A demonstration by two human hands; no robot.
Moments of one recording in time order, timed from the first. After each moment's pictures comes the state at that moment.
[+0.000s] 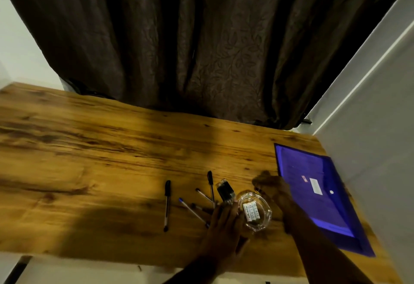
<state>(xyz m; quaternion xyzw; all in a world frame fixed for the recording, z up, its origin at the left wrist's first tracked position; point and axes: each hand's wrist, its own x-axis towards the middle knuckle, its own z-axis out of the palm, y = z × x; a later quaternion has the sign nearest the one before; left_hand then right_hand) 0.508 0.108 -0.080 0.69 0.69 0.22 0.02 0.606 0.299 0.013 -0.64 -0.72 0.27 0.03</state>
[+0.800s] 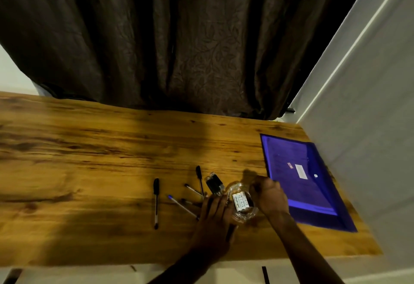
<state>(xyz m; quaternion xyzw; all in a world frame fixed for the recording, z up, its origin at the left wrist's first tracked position) 0.512 0.112 -0.082 0.67 0.71 0.20 0.03 0.635 0.239 0.006 -0.64 -0.75 0.16 0.08</state>
